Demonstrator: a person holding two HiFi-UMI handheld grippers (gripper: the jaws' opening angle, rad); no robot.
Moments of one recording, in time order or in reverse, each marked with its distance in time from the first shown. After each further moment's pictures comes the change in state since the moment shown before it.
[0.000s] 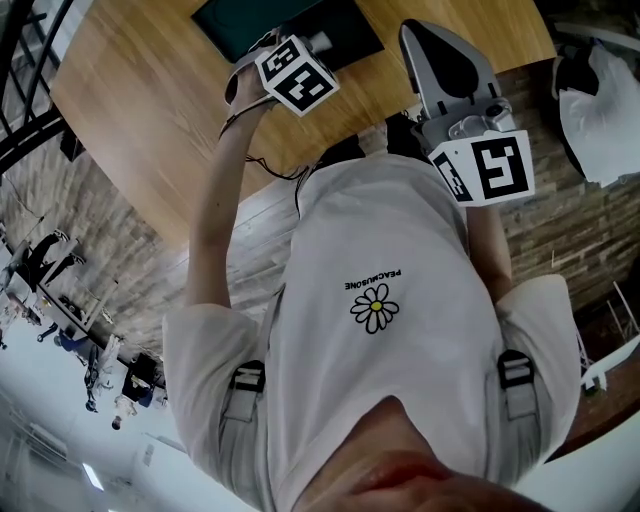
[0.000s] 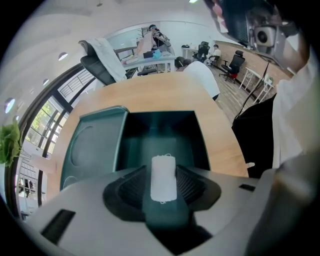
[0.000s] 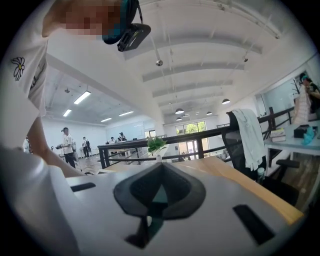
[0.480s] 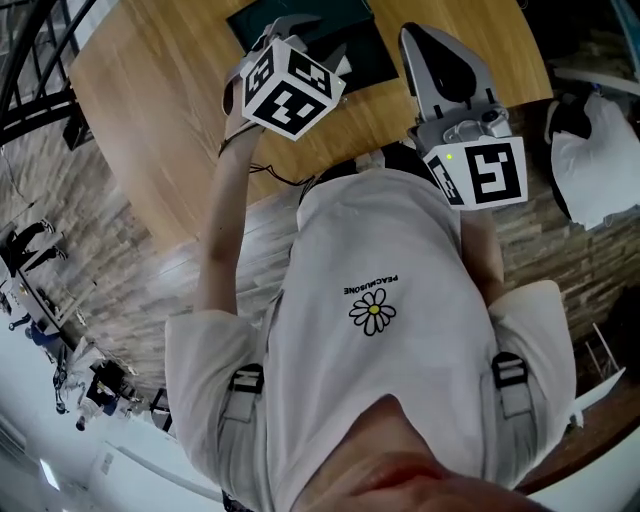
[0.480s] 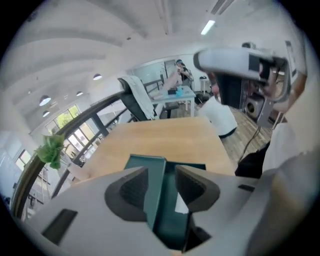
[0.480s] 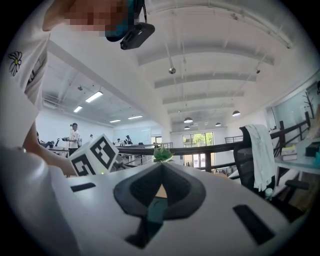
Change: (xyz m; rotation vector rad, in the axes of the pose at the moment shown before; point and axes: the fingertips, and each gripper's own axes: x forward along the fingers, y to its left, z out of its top) left arm -0.123 0.049 0.058 -0.155 -0.332 0.202; right arm 0.024 0.024 0.044 -0.123 -0.095 0.070
